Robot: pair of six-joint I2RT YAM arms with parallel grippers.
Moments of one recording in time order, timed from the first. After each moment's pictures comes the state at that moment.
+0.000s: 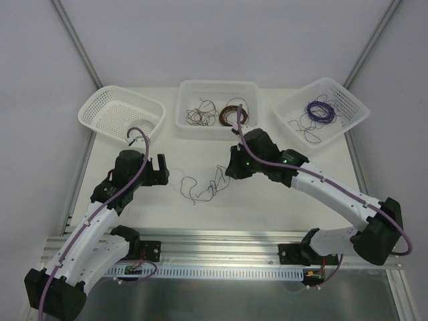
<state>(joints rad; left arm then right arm) -0.32 0.75 0.63 -0.52 -0.07 -0.28 0.84 1.31 1.07 -0.53 -0.09 0.53</state>
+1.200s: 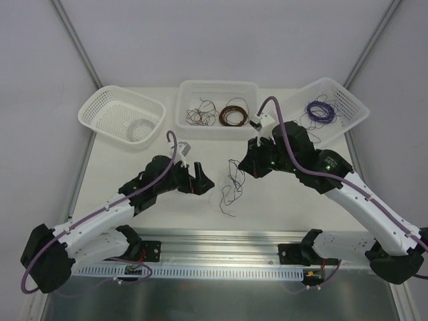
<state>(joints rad) -0.68 0.93 0.56 -0.10 0.19 -0.58 0.84 1.11 1.33 -0.81 -0.11 0.33</state>
